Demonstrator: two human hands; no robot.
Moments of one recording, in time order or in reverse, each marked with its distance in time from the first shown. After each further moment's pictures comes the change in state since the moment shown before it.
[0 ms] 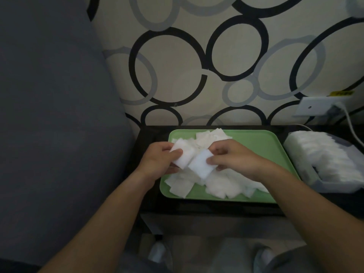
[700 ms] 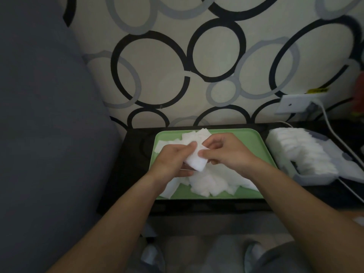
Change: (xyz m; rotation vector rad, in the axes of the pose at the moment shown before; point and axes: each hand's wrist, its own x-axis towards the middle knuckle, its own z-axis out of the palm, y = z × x) left_hand -0.018 0.028 0.064 -0.124 -0.149 -0.023; right_hand -0.013 0.003 -0.016 0.104 0.269 0.015
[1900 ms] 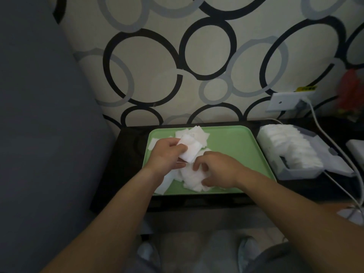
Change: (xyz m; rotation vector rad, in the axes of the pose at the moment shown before) left_hand 0.007 -0.001 0.007 0.038 0.091 0.065; right_hand -0.006 0.041 0.002 -1.008 -0.257 -0.187
